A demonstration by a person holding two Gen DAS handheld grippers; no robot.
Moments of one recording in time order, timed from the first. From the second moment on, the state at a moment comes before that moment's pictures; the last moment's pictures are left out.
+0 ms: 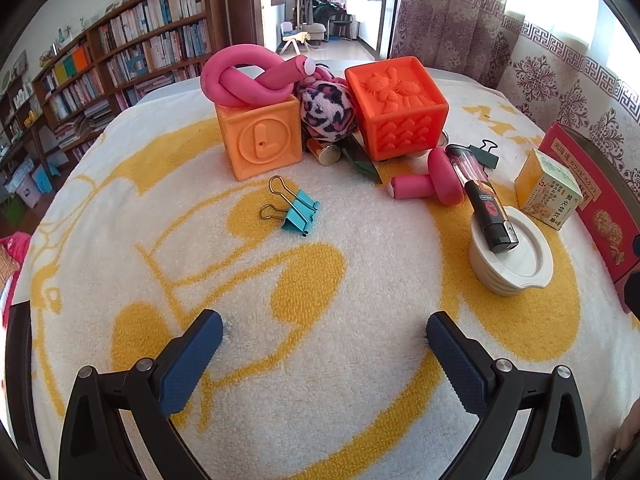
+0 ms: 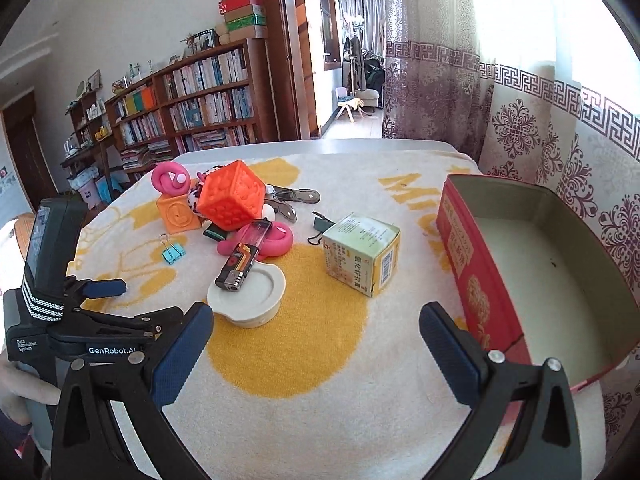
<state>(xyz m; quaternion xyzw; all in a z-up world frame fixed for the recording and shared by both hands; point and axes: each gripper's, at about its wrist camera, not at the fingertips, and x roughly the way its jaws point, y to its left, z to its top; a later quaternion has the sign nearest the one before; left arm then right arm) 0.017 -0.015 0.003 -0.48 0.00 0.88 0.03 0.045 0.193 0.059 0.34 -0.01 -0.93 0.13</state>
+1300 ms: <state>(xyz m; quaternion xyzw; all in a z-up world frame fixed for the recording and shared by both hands) -0.112 -0.069 0.057 -0.38 -0.10 0.92 -0.02 0.023 0.173 0.052 0.37 -0.05 -0.91 0.18</state>
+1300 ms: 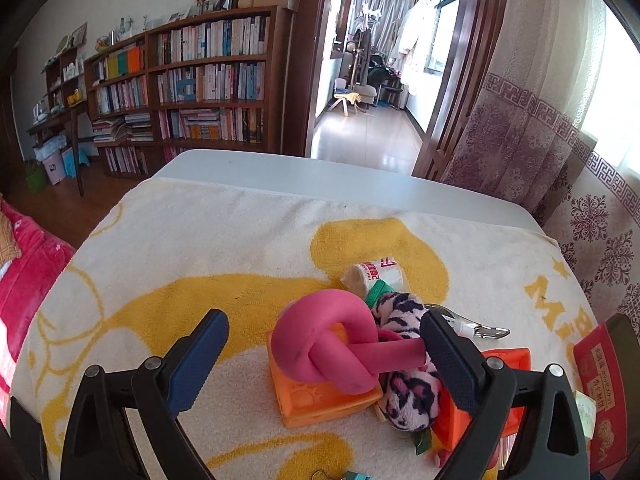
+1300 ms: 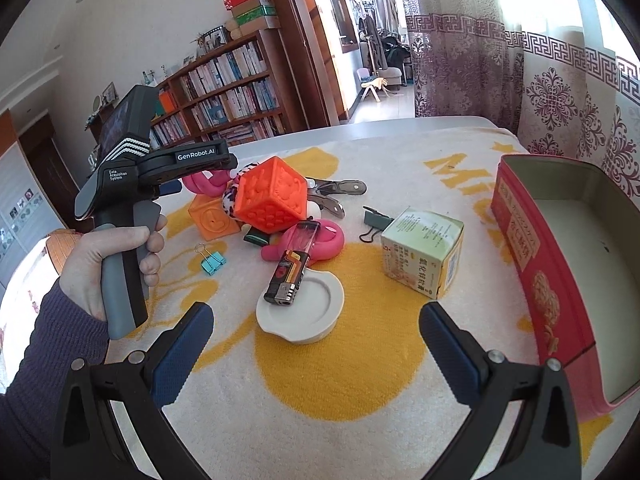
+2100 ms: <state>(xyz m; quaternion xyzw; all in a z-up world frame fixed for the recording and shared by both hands) -0.046 -0.099 0.087 -0.34 -0.15 0.93 0.03 0.017 0.168 0.037 0.41 -0.07 -0.89 0.16</state>
